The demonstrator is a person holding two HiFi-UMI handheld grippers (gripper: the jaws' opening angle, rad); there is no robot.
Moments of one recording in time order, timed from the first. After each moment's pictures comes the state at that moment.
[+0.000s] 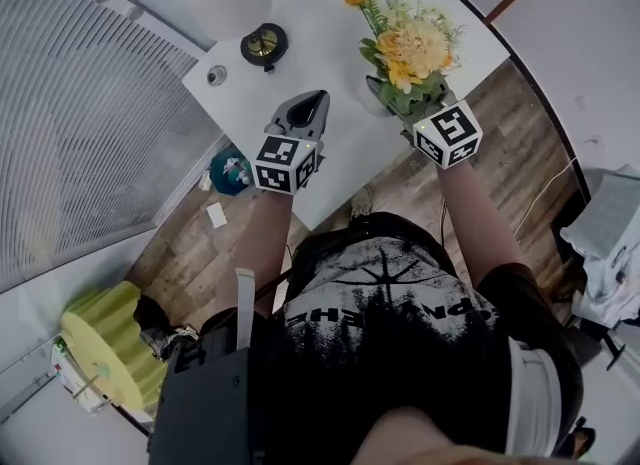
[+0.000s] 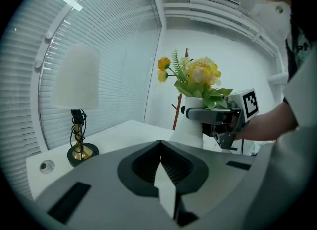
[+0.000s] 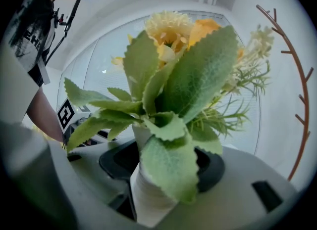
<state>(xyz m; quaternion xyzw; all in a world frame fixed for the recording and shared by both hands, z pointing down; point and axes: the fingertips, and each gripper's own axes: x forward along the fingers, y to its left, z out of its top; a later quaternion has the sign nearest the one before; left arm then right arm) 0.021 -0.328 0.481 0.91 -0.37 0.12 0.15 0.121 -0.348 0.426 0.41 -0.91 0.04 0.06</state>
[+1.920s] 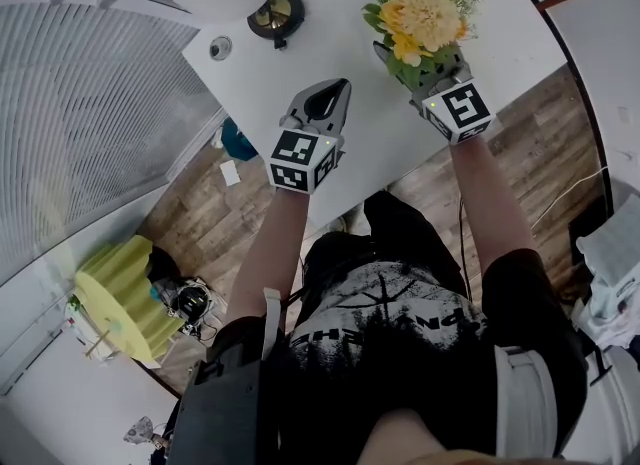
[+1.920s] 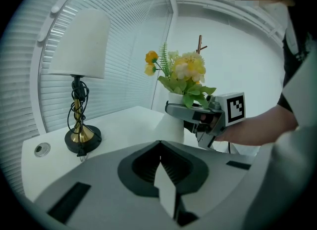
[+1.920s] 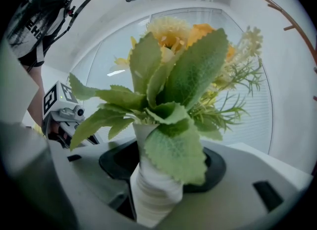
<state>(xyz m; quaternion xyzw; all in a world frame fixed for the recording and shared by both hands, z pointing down) 0.024 -0.366 0.551 0.88 -0.40 0.17 0.20 0.101 -0.439 0.498 0.38 -0.92 0.02 0.03</state>
